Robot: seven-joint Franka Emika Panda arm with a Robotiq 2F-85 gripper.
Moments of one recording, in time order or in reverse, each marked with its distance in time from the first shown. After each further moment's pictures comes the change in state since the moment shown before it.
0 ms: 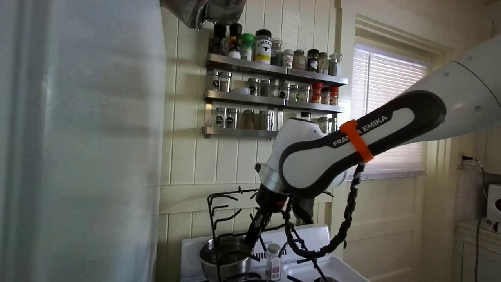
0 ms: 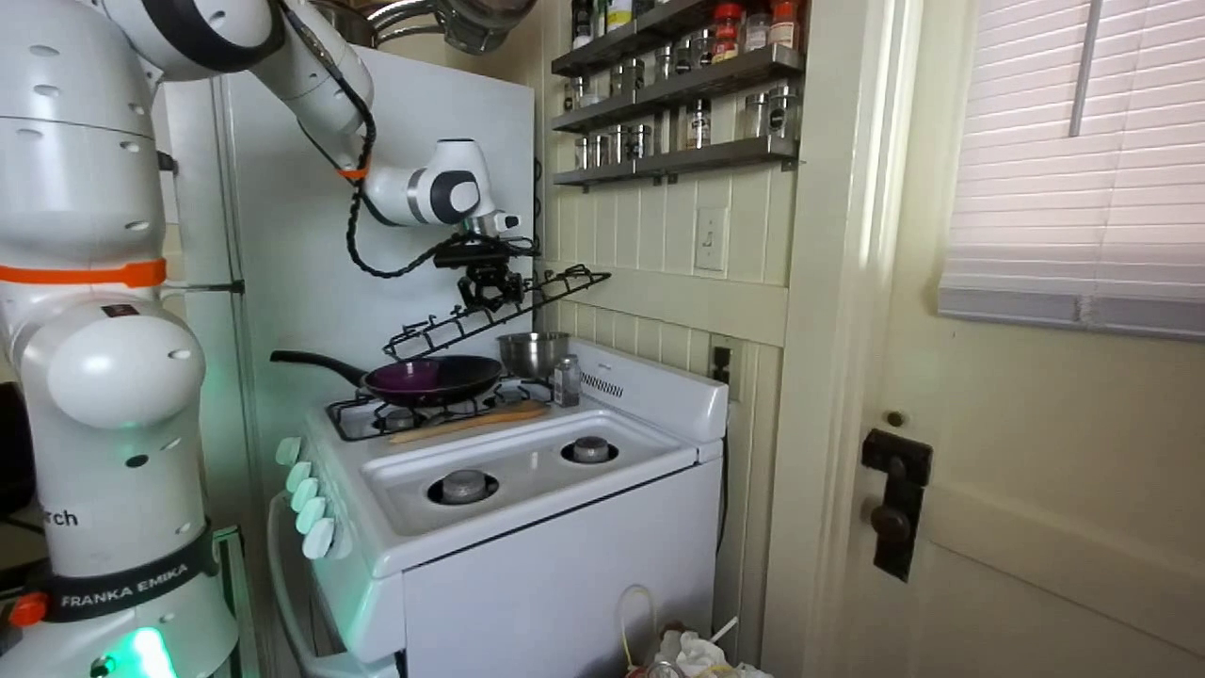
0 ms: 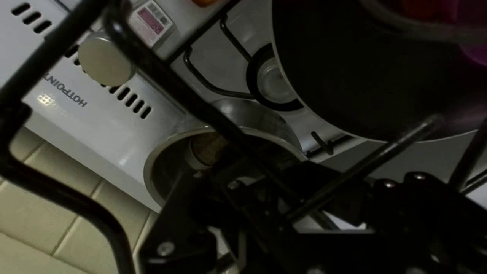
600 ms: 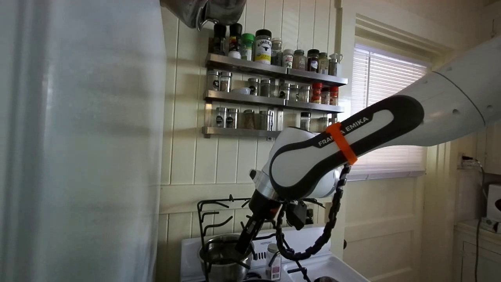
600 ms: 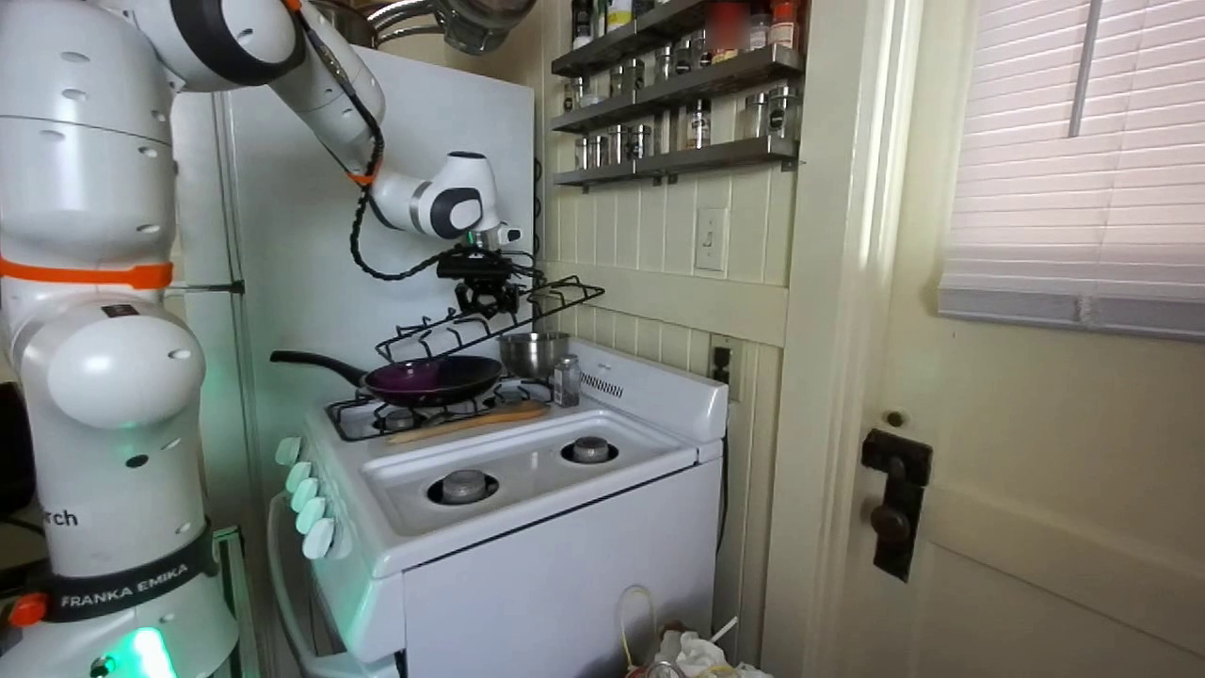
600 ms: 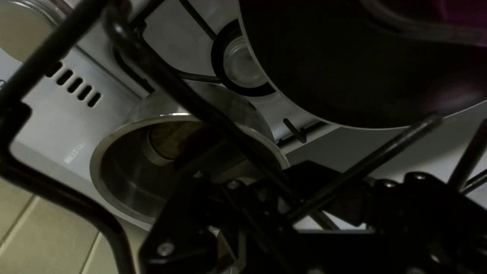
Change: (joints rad) arm 0.000 0.062 0.019 0.021 0.165 0.039 -0.139
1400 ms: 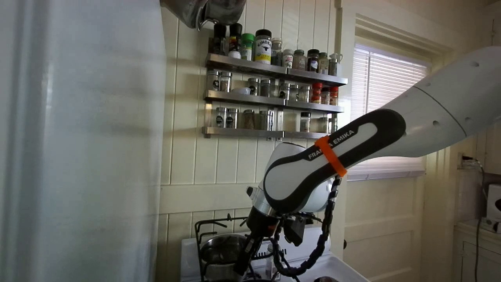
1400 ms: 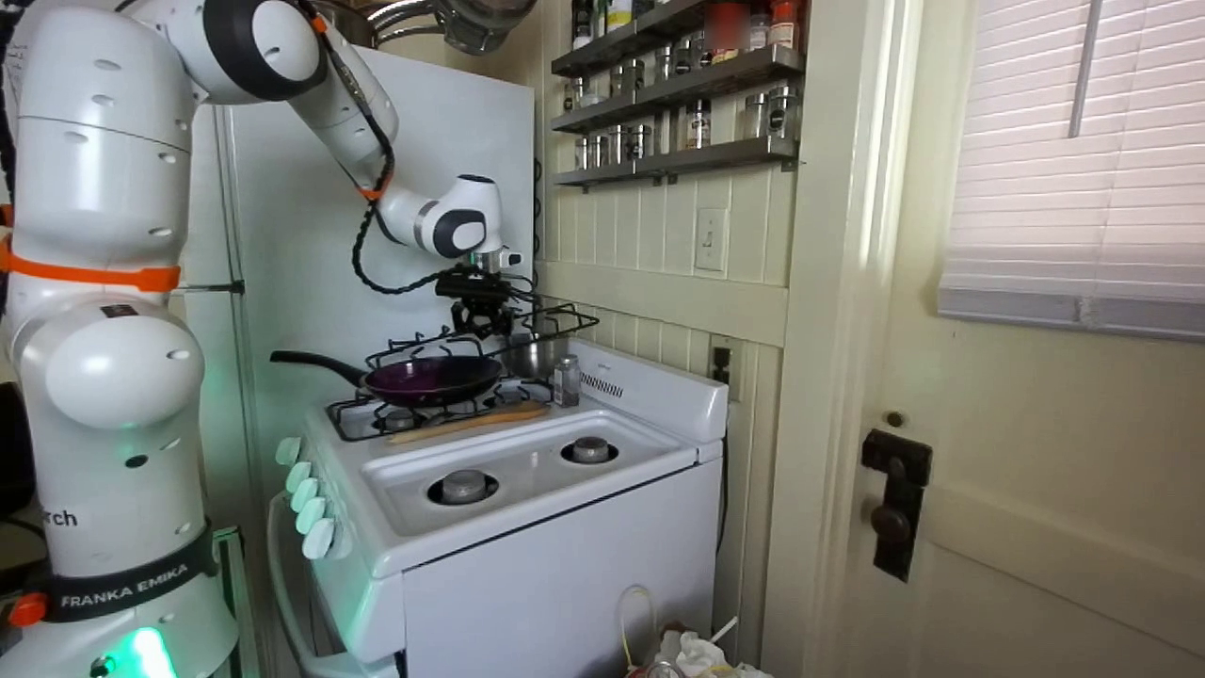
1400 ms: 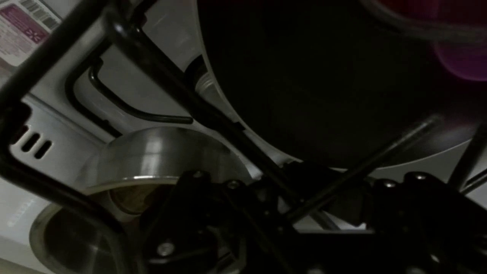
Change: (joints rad) arm -0.008 0.072 0.016 0.001 0.047 -0.021 -0.024
